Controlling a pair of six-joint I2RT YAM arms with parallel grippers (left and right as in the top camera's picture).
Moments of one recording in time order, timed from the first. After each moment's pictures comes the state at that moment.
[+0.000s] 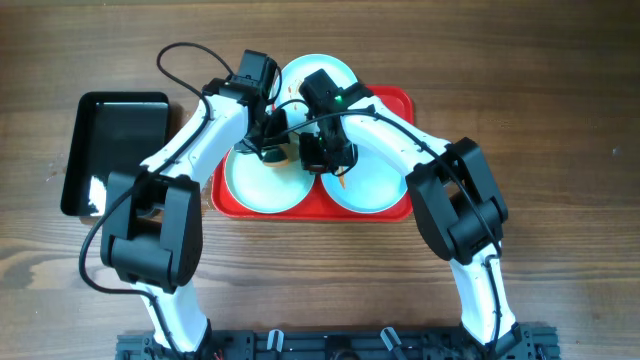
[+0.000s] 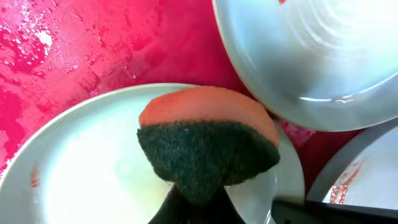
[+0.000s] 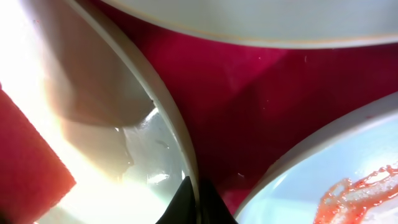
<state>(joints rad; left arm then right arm) -0.29 1.97 1.42 -0.80 0.11 -0.40 0.59 2.25 1.69 -0.92 -0.32 0.52</state>
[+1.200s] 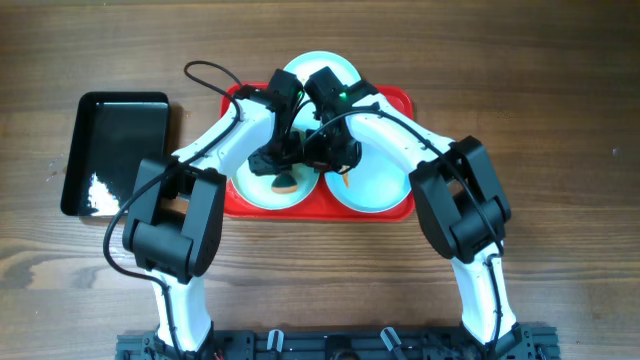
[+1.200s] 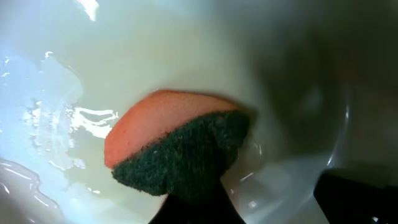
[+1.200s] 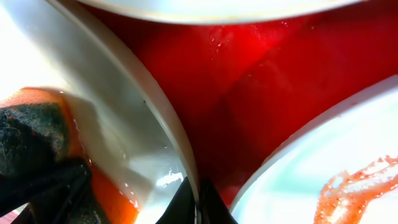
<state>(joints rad) -0.39 2.05 1.43 -0.94 0.07 -0.53 0.57 2.25 1.69 -0.93 -0.31 0.58</state>
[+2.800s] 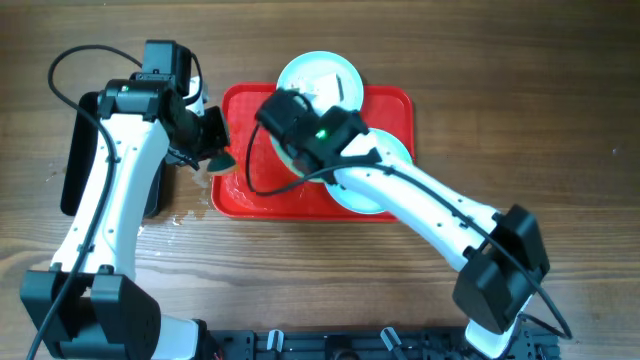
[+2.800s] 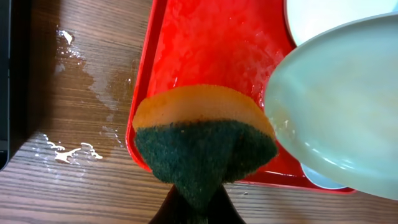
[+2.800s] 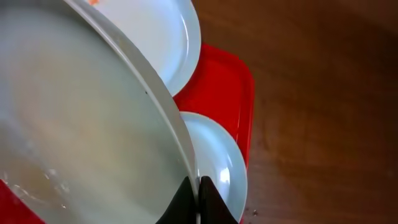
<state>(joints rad) -0.07 1.62 1.44 -1.17 0.15 -0.33 0.84 1.92 1.69 -1.08 0.69 0.50</state>
